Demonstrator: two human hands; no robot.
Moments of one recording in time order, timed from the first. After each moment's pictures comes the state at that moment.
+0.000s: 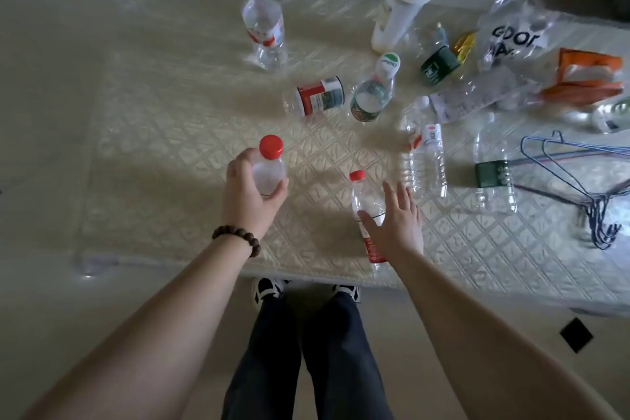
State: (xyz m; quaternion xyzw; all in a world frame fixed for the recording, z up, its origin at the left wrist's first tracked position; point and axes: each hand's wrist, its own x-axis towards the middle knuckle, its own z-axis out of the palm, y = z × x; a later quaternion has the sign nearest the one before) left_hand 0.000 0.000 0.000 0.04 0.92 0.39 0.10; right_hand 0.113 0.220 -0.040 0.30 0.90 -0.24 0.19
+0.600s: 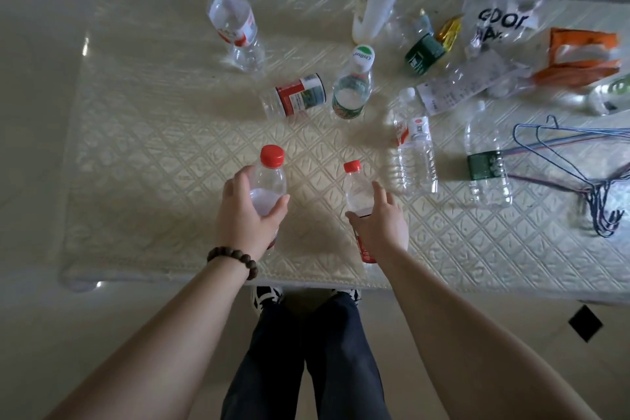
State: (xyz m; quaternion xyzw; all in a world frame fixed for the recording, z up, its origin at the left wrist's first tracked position) left_hand 0.018 0.024 0.000 0.01 0.92 0.36 0.14; right_hand 0.101 0.224 -0.054 0.38 0.86 -0.27 0.21
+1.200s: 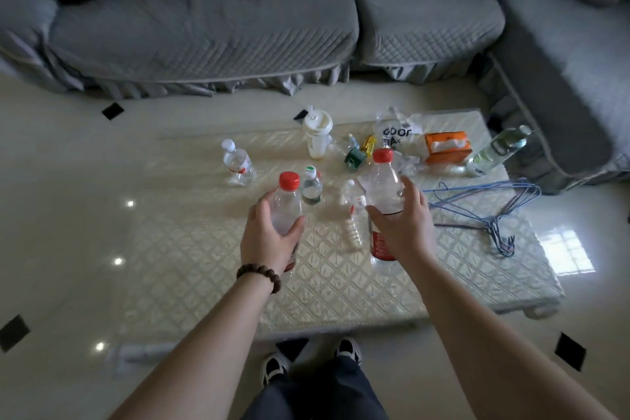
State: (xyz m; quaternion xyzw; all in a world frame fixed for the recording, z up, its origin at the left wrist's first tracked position) left_hand 0.032 0.081 0.216 0.10 0.90 0.41 0.08; right_hand 0.127 0.277 0.233 0.42 0.82 -0.37 -0.08
